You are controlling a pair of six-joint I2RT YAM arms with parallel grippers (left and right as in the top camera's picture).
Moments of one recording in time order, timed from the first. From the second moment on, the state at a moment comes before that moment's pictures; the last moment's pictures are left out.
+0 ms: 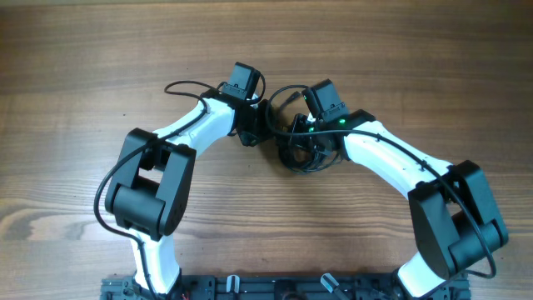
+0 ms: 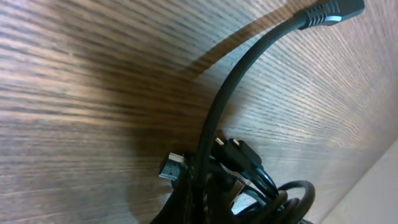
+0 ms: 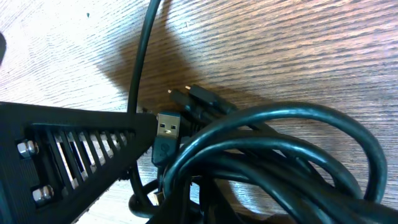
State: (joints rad) left arm -0.41 2.02 1.27 -0.47 0.47 -0.92; right arm 0.48 1.79 1.06 -0.40 -0.23 0.79
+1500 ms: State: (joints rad) left arm -0.21 1.98 1.27 -0.47 0.84 -0.67; right arm 0.39 1.74 1.08 -0.47 -0.52 0.65
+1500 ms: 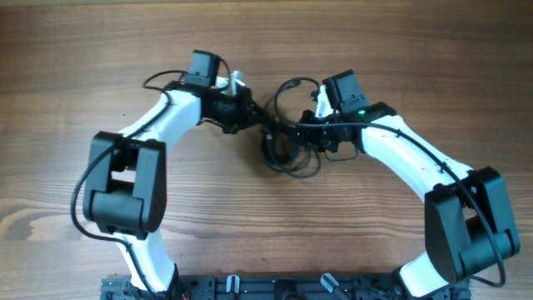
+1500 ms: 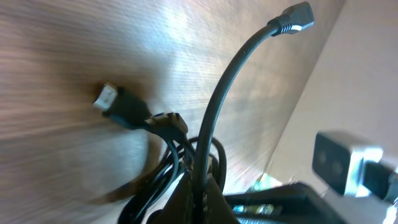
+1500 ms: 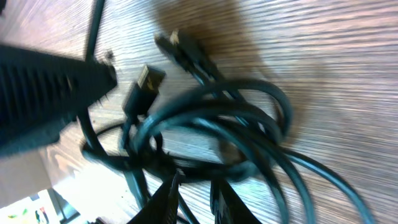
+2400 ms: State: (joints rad) left arm -0.11 1.98 1.27 -0.59 0.78 -0.69; right arm 0.60 1.74 1.08 -0.24 -0.47 0.13
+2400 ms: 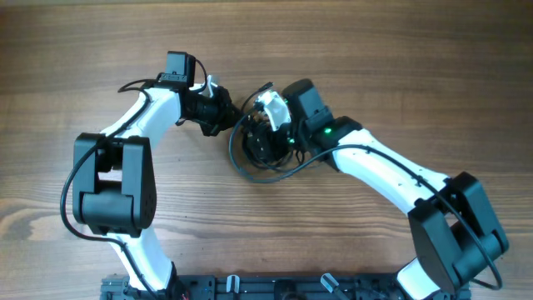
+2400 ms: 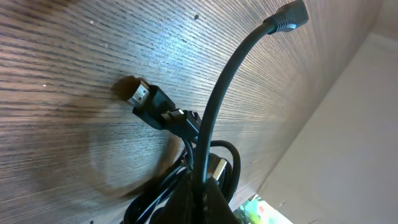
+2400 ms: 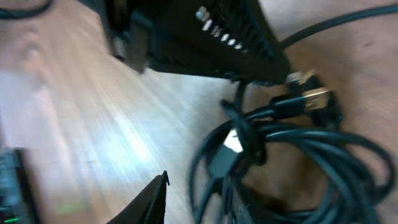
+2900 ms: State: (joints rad) left arm -0.11 1.98 1.27 -0.60 0.86 -0.69; right arm 0.63 1.74 1.08 -0.19 -0.28 -0.01
